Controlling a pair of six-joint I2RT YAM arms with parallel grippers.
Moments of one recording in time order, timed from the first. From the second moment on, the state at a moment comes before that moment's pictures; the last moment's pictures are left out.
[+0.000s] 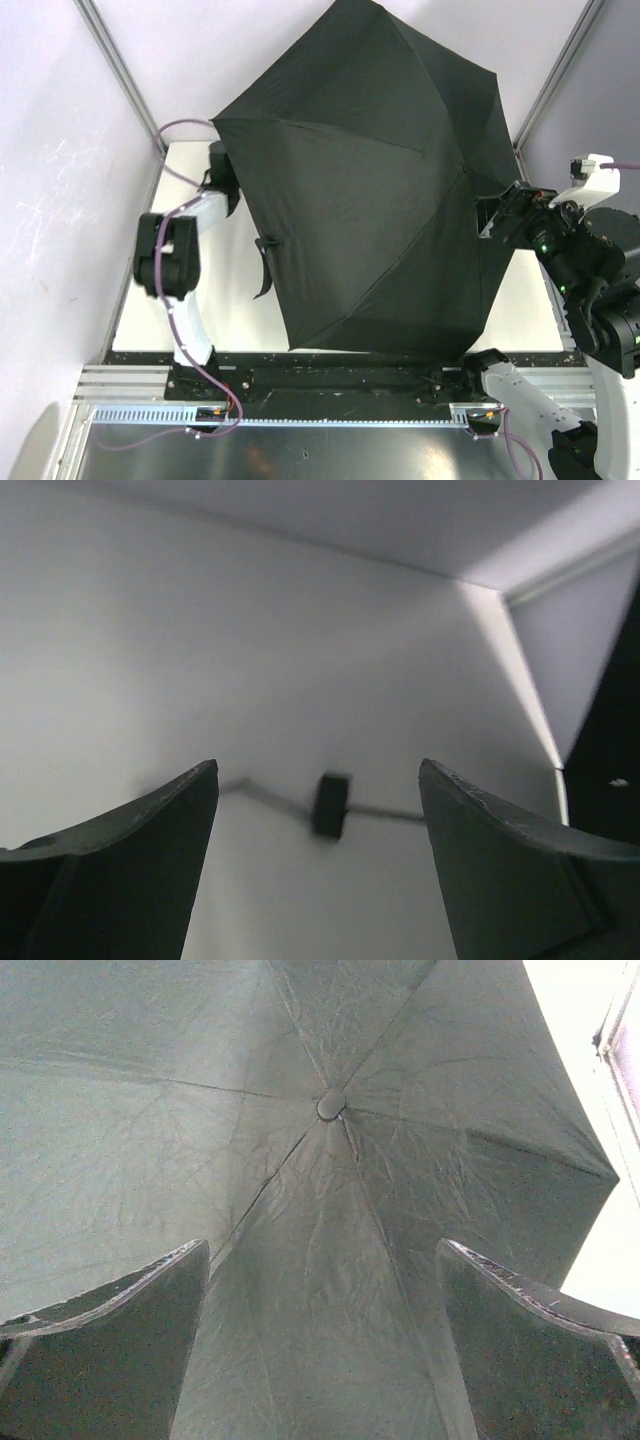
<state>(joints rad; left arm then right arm) -0.08 1.85 1.19 0.33 0.41 -0.58 0.31 0.81 1.58 -0.93 0.18 0.30</state>
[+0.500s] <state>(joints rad) -0.40 2.42 1.88 0.49 0.59 -0.72 0.31 0.78 1.61 -0.94 0.07 0.52</state>
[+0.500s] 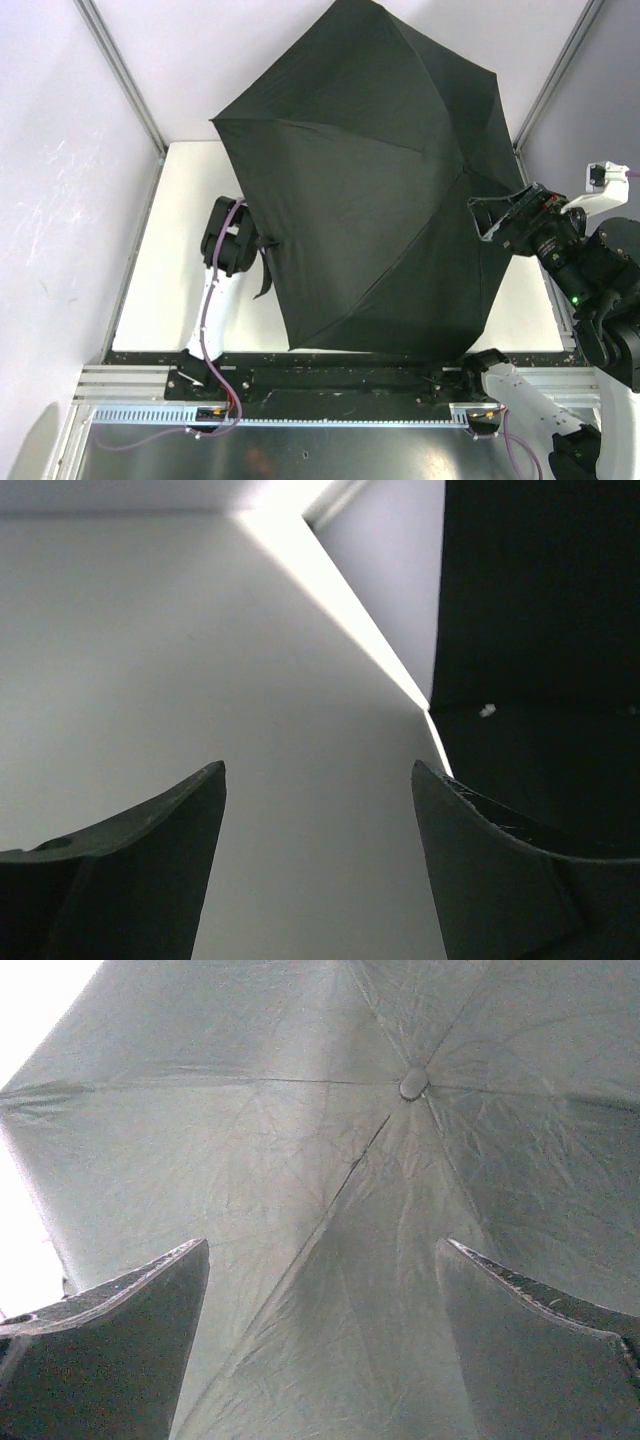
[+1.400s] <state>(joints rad) -0.57 1.81 1.10 0.59 0.65 -0.39 0.31 0.79 1.73 -1.03 -0.02 0.47</state>
